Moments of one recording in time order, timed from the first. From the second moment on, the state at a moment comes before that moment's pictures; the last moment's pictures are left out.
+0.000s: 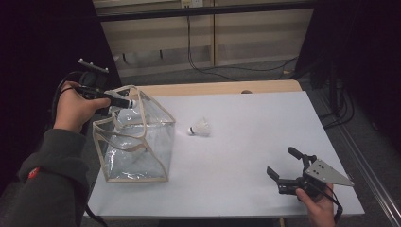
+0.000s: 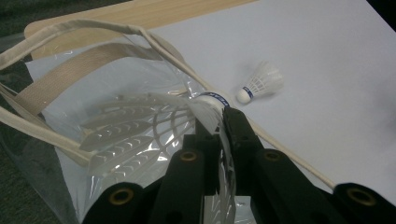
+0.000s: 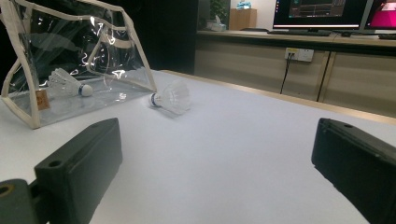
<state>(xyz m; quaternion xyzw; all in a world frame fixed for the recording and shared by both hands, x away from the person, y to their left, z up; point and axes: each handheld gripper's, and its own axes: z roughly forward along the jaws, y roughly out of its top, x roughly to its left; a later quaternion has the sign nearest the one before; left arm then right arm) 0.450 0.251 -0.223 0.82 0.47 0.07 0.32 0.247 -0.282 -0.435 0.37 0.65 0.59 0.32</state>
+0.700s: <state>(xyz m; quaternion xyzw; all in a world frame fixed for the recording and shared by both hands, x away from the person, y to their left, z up) 0.458 0.251 -0.233 0.81 0.49 0.08 0.32 0.247 -0.283 -0.435 0.37 0.65 0.58 0.31</state>
